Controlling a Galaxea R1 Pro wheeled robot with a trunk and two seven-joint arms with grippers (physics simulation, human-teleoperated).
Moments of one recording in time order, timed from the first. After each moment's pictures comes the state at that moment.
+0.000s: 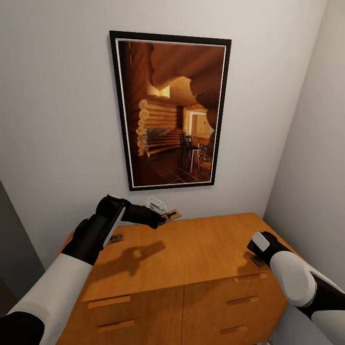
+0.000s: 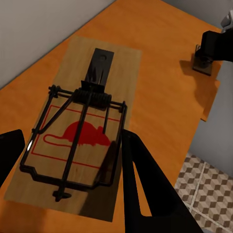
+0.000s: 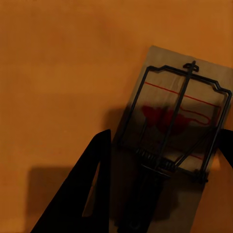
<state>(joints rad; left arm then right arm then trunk) -0.87 0.03 -0.31 -1.19 -0.10 0.97 -0.88 -1.01 -0.11 -0.59 -0.19 -0.12 0.35 -0.50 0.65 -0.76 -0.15</state>
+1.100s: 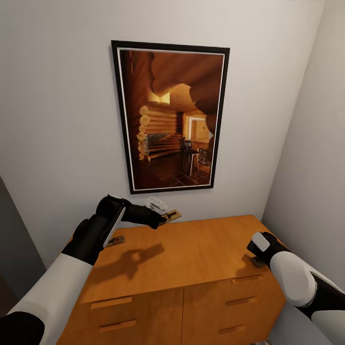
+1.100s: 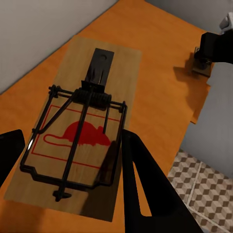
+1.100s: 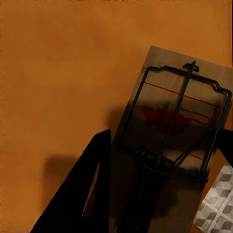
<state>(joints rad) -0.87 0.03 -0.31 -1.19 -0.10 0.97 -0.88 -1.01 -0.11 -0.60 -0.19 -0.12 0.35 -0.50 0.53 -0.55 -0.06</state>
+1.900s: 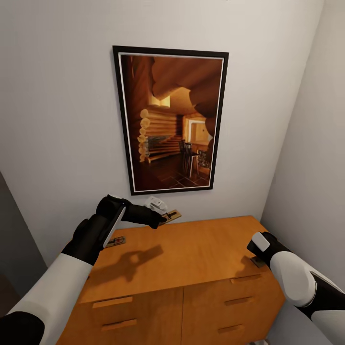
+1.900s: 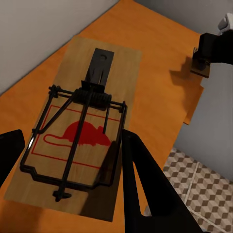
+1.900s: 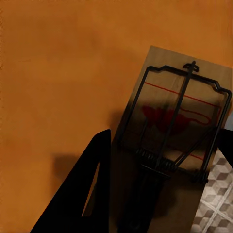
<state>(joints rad) -0.87 0.03 -0.31 -1.19 -0.09 0.97 -0.88 -1.01 -0.11 -0.60 -0.19 -0.12 0.35 -0.50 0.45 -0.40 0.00</state>
